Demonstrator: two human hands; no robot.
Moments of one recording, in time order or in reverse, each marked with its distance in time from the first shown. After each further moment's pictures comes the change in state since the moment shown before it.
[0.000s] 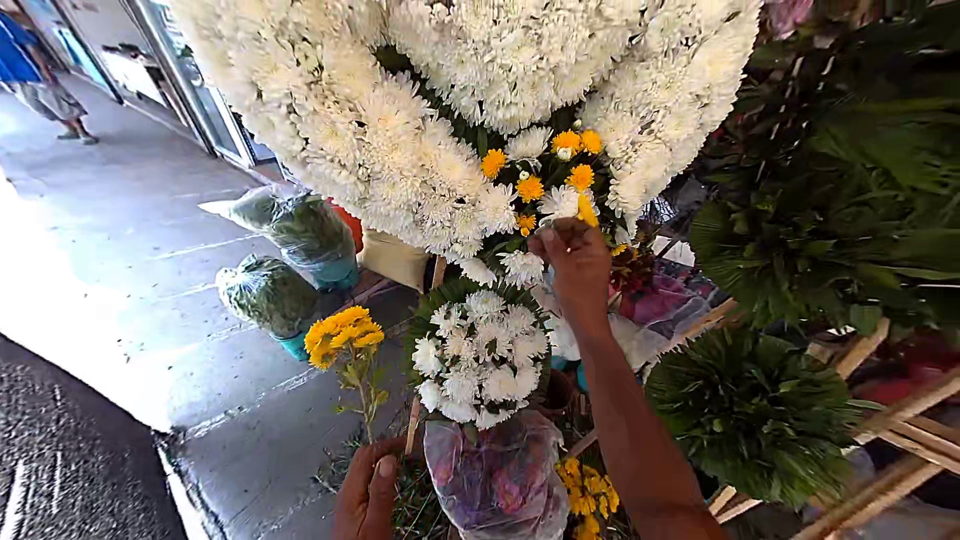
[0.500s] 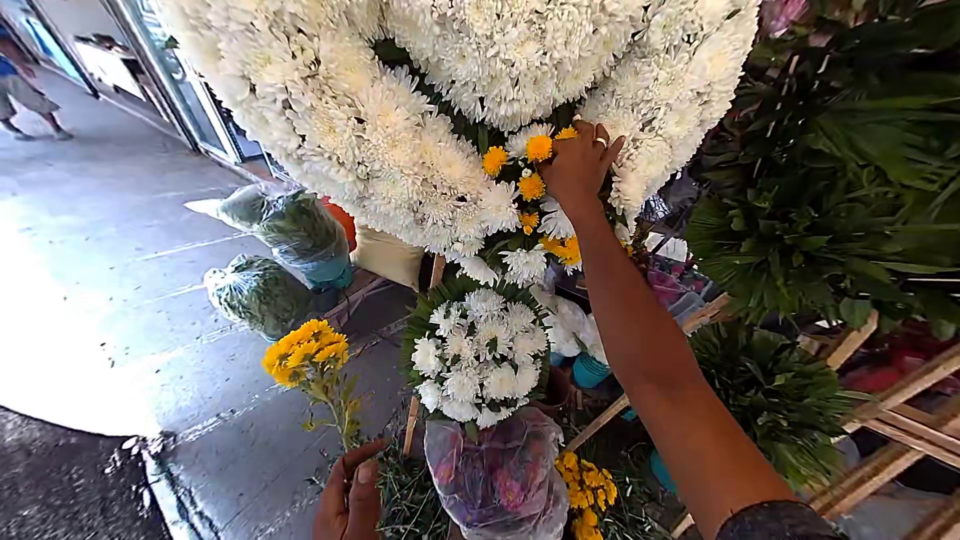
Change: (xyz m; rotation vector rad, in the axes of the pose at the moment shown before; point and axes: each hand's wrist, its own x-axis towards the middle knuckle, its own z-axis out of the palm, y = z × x) left_hand 0.000 -0.006 -0.015 -0.104 0.117 -0.076; right_hand 0.171 0.022 0.015 -1.470 -0.049 0.037
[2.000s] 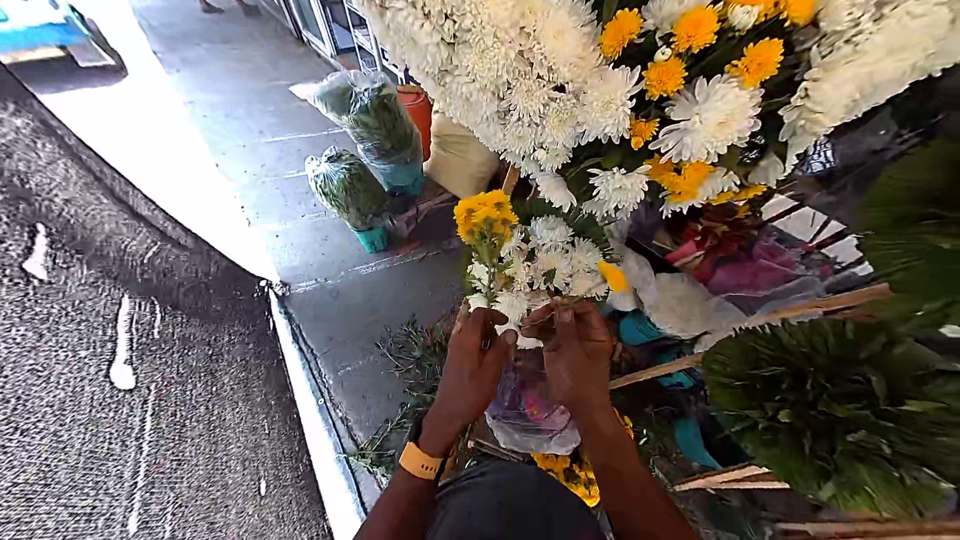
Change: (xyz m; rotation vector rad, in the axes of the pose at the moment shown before) left_hand 0.025 0.032 0.079 0.138 -0.249 -0.036; right_hand -0.361 -0.022 0.031 2.007 -0.325 0.154
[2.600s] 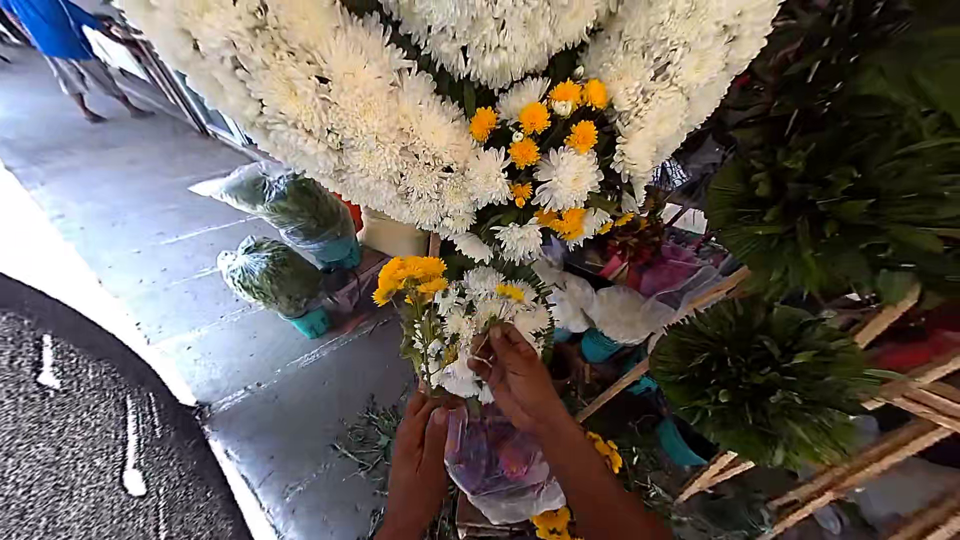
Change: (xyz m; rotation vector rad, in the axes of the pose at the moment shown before) left_hand -0.010 -0.014 0.007 -0.045 0.070 0.208; right_hand 0.036 -0.022 -0.002 0.190 0.194 0.398
